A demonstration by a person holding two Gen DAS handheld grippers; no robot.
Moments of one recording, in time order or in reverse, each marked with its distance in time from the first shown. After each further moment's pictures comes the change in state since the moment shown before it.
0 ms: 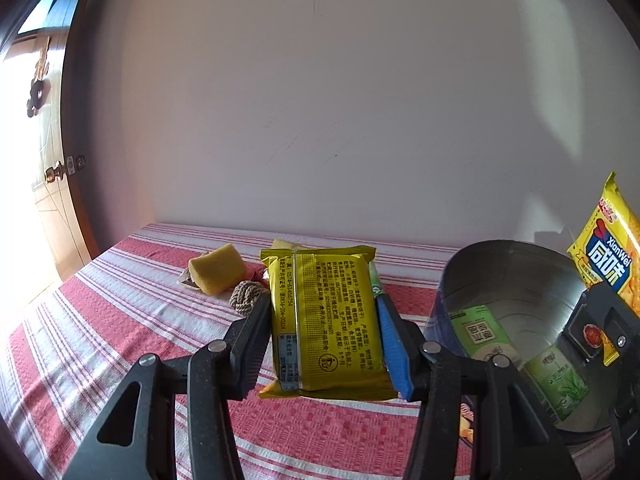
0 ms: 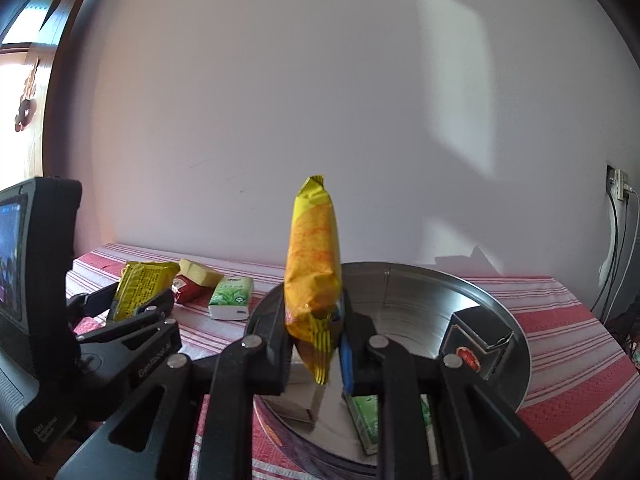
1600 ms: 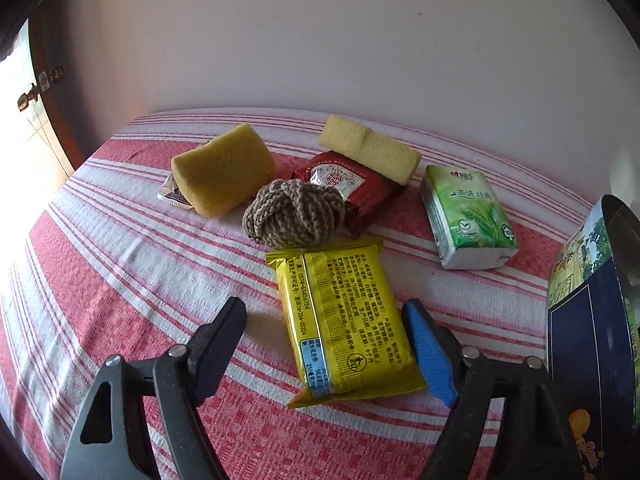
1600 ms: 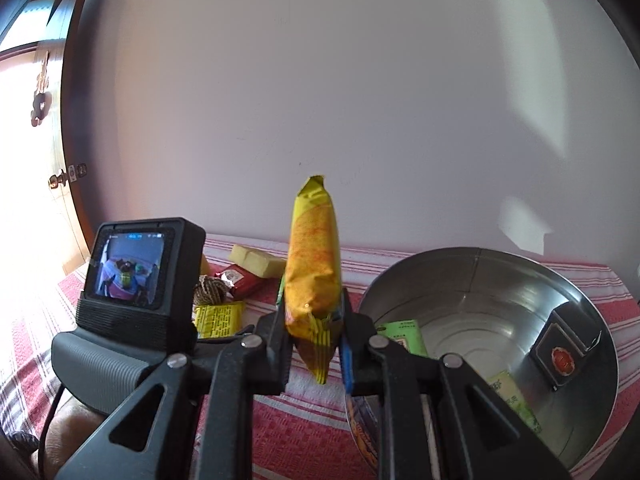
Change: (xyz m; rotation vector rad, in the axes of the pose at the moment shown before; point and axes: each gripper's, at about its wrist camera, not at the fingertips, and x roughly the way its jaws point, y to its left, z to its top) left arm 0.144 0.067 -0.011 -0.077 0.455 0.057; right arm 0.059 0.060 0.013 0.004 0.122 0.158
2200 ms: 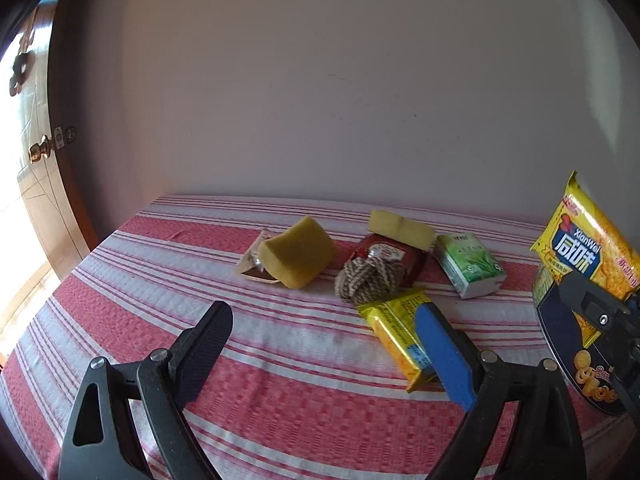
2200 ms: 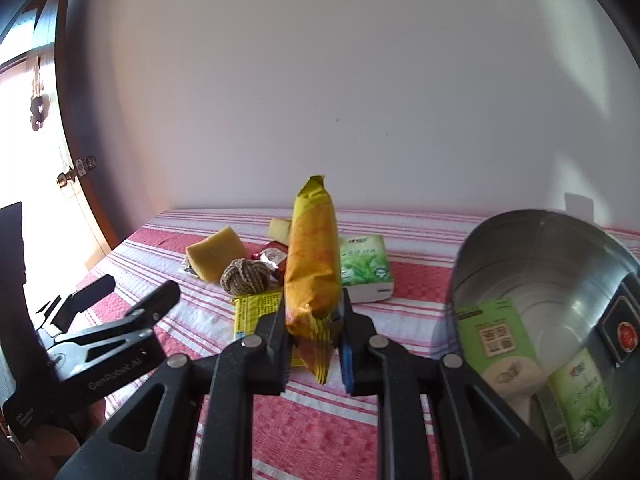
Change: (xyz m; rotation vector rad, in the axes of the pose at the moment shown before) left arm -0.059 0.063 -0.011 0.112 -0.306 -0.073; right arm 0.040 0.031 -0.004 0.044 0.097 0.063
